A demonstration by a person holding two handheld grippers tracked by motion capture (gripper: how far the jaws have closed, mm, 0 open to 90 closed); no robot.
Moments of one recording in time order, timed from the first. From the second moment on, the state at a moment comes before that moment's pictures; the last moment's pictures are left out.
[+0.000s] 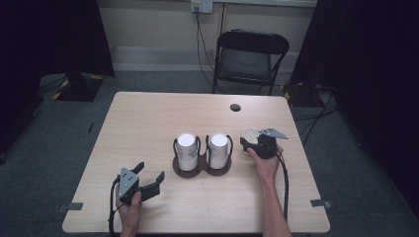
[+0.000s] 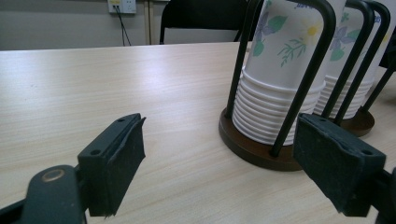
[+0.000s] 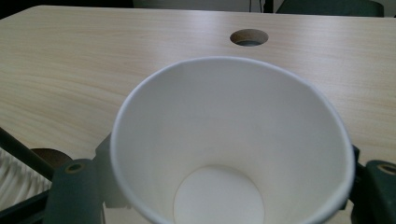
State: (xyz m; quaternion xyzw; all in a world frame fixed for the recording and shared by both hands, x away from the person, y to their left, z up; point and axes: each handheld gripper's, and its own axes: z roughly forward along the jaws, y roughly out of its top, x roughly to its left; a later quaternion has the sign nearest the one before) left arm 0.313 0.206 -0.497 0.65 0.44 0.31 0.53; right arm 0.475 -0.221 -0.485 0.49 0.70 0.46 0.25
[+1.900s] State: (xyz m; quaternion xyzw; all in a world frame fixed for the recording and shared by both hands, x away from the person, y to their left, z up) left arm 0.314 0.208 -0.497 0.65 0.45 0.31 0.54; right arm 0.424 -0.233 -0.477 0.52 0.68 0.46 0.24
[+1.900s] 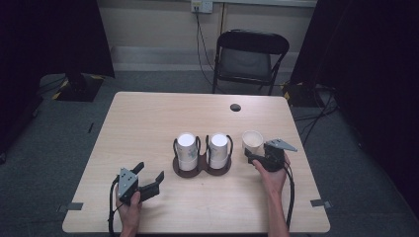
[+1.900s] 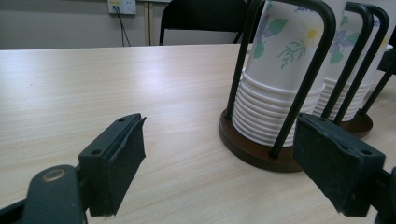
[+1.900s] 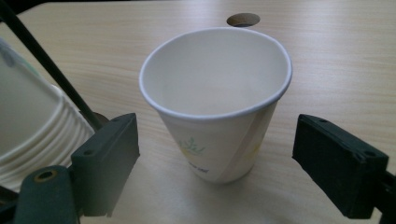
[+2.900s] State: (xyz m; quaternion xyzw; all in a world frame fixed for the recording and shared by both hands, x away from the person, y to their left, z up) left arm 0.312 0.204 -0.496 0.65 0.45 0.32 0.52; right arm 0.340 -0.222 -0.472 0.49 0.65 0.50 0.29
